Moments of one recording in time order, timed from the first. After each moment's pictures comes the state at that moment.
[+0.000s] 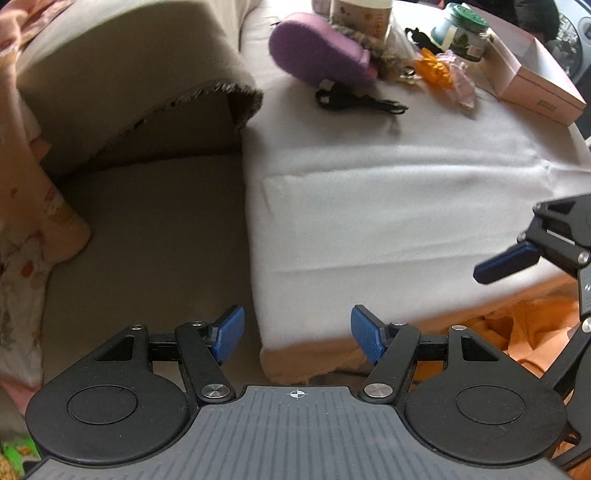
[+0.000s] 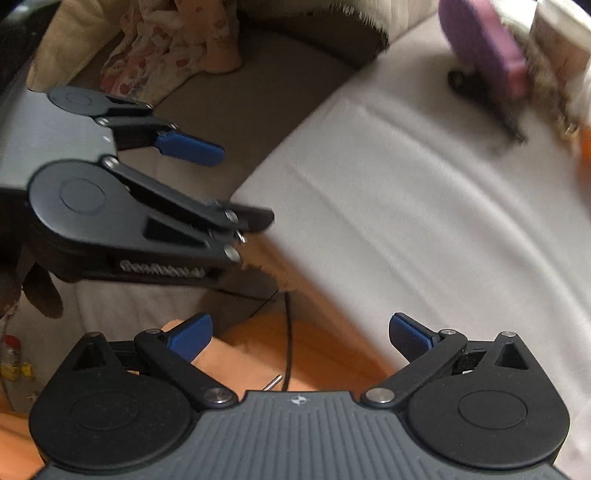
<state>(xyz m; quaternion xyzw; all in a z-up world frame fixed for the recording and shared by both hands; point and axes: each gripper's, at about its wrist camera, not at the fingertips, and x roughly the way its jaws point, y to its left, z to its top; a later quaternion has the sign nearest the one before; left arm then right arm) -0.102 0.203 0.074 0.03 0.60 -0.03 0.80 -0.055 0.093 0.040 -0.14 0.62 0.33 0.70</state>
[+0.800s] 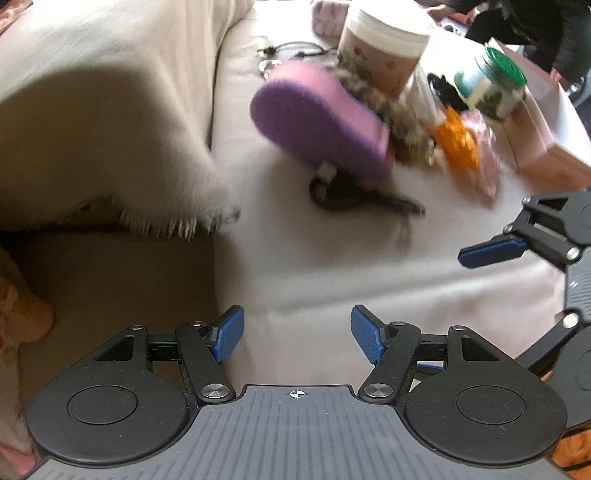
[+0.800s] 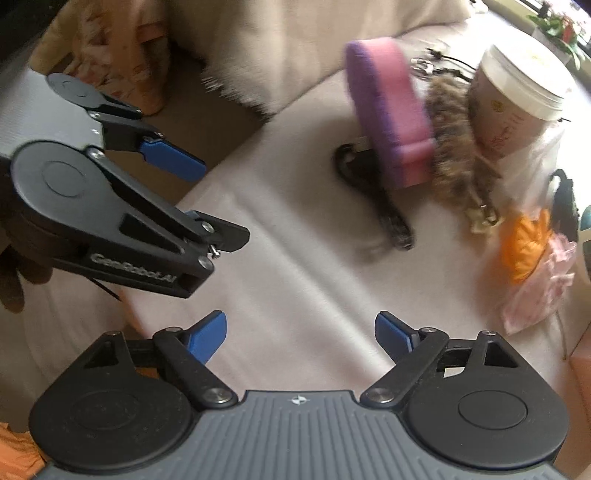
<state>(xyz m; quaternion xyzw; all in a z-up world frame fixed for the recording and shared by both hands) 0.023 0.208 0.061 -0.02 0.62 -0.05 0.78 0.059 0.061 0.043 -0.19 0.60 0.30 0.72</state>
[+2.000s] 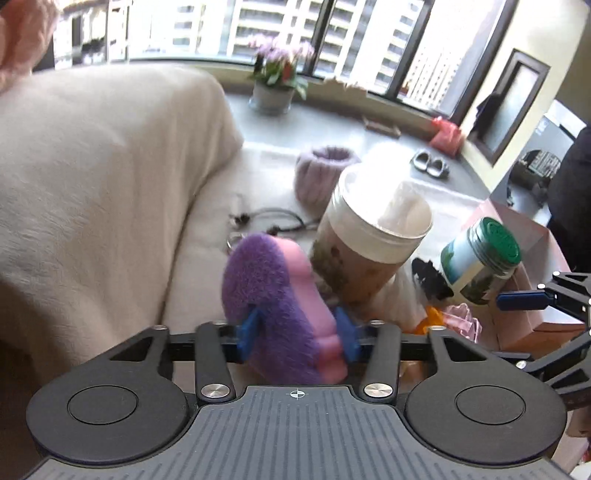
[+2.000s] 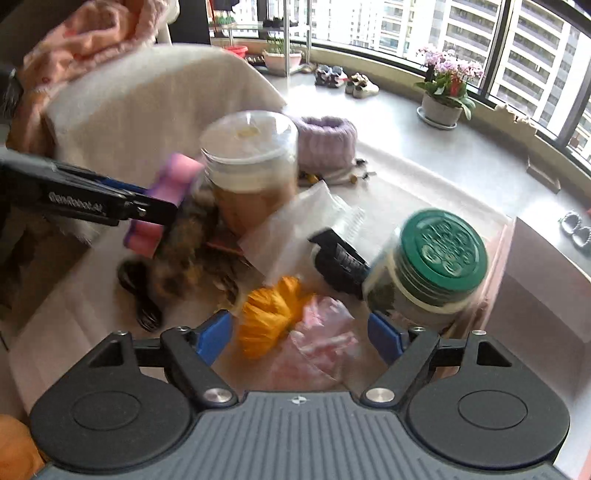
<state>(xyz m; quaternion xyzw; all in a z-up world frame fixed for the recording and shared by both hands) 0.083 0.196 0.071 -0.10 0.42 -0.05 0.90 0.119 -0.076 0.080 -0.14 0.43 0.21 0.87</state>
